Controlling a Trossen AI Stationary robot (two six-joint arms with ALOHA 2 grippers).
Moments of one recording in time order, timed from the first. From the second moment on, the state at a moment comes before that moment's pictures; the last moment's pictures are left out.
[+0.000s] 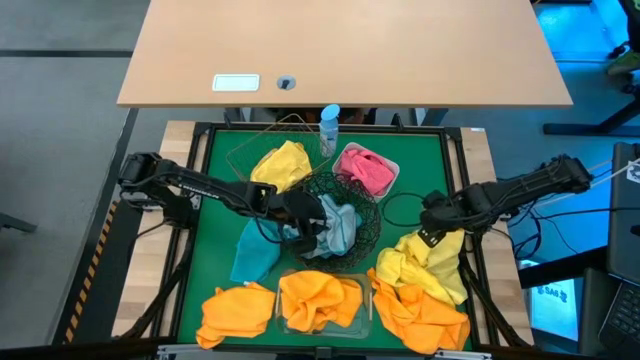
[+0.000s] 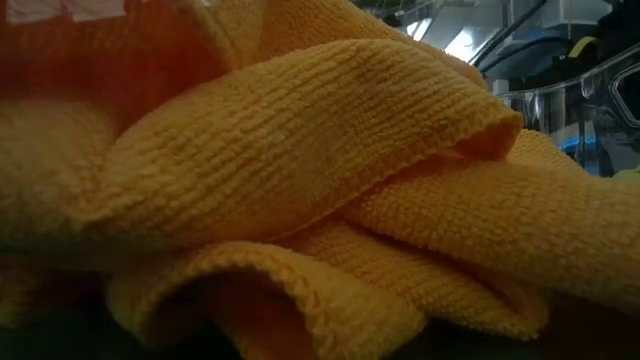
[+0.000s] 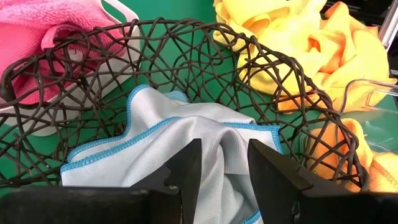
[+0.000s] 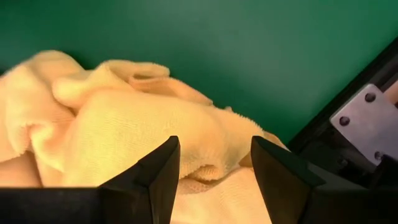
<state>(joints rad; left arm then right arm) -0.12 1.59 1.11 -0.20 -0.14 -0.29 0.33 1.00 0.82 -1.33 0.05 1.18</state>
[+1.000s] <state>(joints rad) -0.11 1.45 1.11 -0.28 -0.14 -0.27 0.33 1.12 0.83 -1.19 -0.01 1.11</state>
